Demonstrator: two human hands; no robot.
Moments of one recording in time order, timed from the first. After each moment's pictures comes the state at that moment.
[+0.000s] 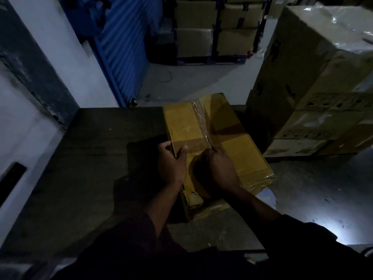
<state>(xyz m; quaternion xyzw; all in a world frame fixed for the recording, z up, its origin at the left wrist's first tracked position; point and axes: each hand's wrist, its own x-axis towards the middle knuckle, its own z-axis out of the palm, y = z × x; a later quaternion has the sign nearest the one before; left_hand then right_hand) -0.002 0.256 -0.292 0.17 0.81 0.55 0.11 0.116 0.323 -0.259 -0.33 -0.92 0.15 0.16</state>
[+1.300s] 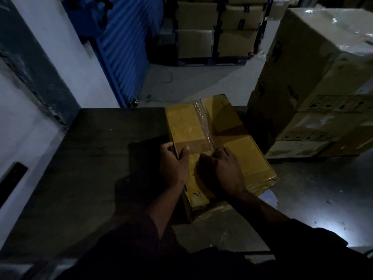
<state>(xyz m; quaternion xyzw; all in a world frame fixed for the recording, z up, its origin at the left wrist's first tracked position) 0.000 0.255 -0.290 0.17 0.80 0.56 0.12 0.127 0.327 -0.266 -0.31 -0.94 0.07 0.09</state>
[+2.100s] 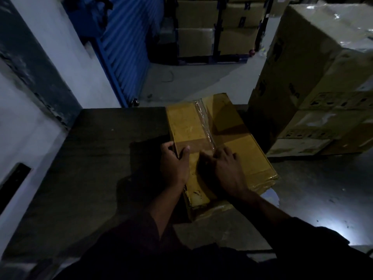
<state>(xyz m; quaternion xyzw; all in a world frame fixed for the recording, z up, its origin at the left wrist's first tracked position) -0.003 0.257 -0.292 0.17 0.81 0.55 0.11 0.131 0.322 -0.255 -0.31 -0.95 0.05 0.04</state>
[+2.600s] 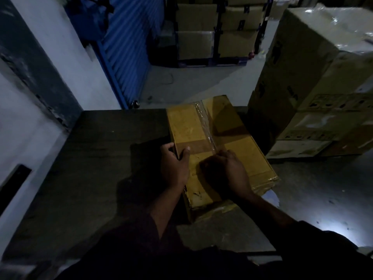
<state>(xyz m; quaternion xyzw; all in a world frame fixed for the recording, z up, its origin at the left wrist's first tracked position) -0.003 0.257 -0.294 0.17 0.81 0.55 0.12 0.142 0.325 -0.251 -0.29 -0.92 0.17 0.20</state>
